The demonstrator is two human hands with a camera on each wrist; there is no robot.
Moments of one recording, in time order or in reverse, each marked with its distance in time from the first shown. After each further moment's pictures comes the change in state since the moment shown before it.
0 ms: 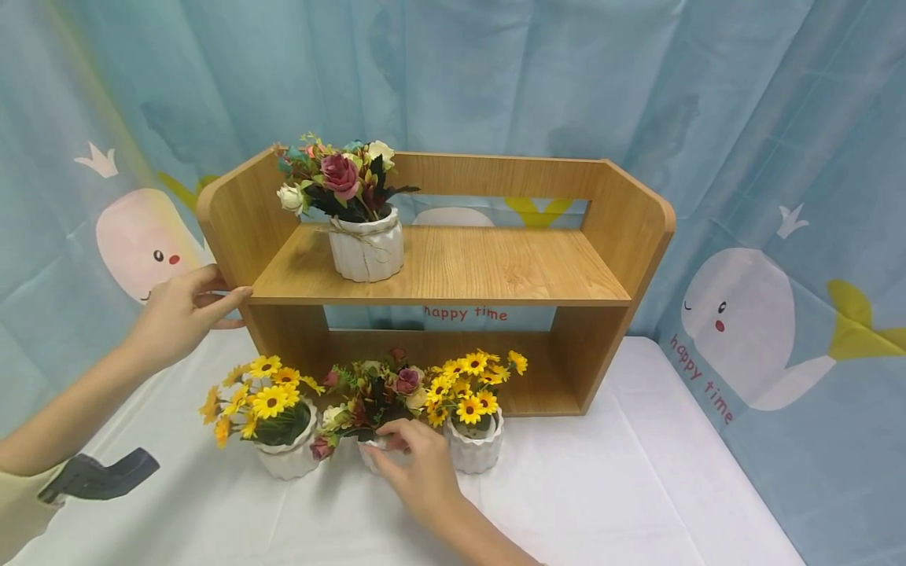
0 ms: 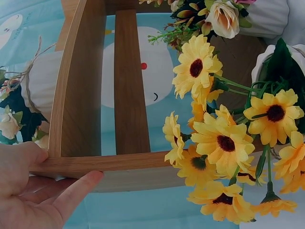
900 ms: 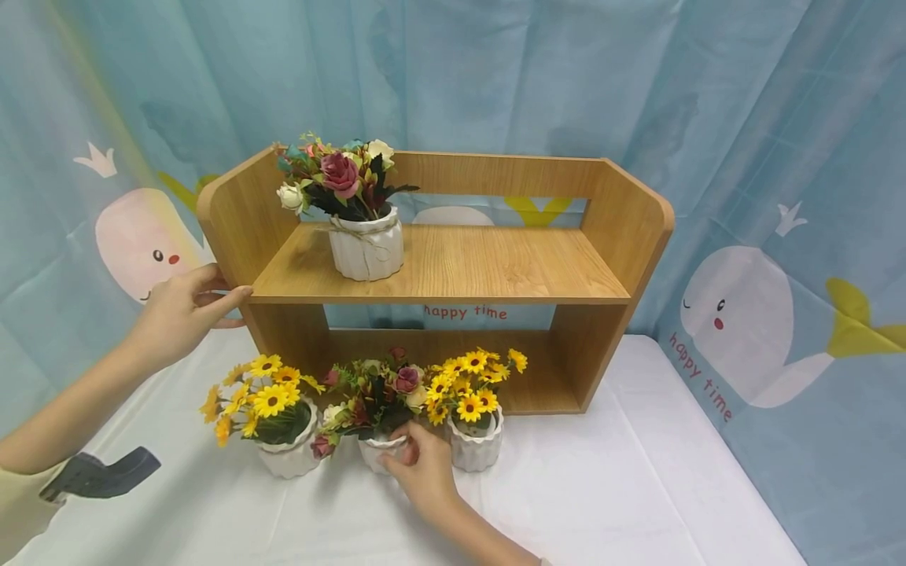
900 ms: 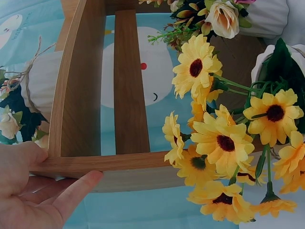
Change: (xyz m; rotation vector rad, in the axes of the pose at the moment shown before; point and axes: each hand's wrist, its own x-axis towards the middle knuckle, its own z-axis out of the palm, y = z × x) left_hand 0.000 0.001 0.000 0.005 0.001 -0.004; right_hand -0.011 0.018 0.005 0.135 -0.113 0.429
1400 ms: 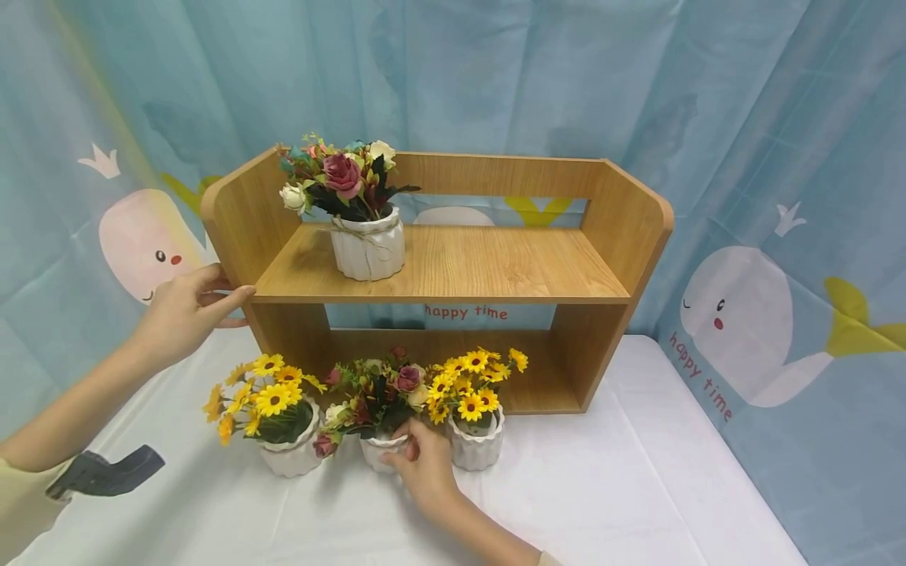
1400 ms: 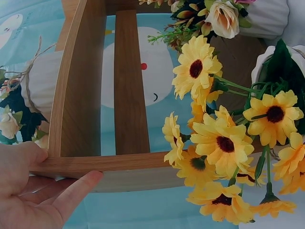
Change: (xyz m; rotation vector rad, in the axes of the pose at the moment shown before) left_hand 0.000 0.001 0.000 0.009 -0.003 -0.019; right_hand 0.003 0.001 0.000 -0.029 0.001 -0.020
